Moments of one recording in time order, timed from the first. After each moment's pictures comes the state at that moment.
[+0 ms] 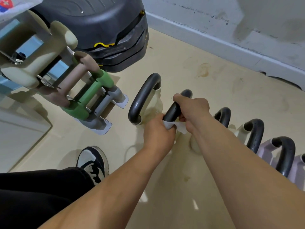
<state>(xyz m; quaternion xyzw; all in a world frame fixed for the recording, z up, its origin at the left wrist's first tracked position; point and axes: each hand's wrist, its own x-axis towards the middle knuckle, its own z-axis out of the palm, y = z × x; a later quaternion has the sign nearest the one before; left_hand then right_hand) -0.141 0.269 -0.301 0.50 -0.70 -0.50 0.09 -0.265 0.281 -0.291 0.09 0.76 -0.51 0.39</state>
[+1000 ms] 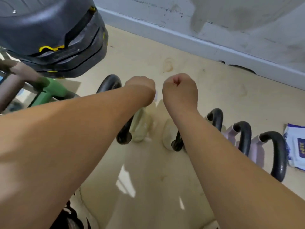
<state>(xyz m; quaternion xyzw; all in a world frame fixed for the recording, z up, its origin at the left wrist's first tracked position) -0.293 0.208 -0.272 0.25 -0.92 0.00 -0.30 -0.312 0.322 -0.265 -0.05 0.85 -0.50 0.18</state>
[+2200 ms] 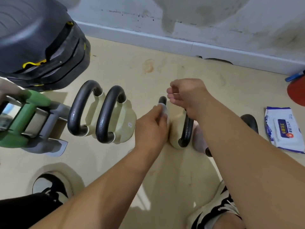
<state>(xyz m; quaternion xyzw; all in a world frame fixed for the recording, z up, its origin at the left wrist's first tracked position) -0.230 0.369 -0.301 0.37 -0.77 -0.50 0.14 -0.372 0.406 -0.257 0.11 0.71 -0.58 0.38</state>
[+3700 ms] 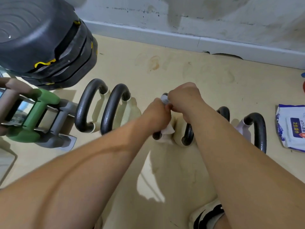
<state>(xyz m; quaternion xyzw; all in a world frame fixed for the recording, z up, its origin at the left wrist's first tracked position) -0.271 0.348 -0.277 0.34 -0.86 -0.34 -0.16 -0.350 0.409 -0.249 0.00 0.80 -0.47 0.37</state>
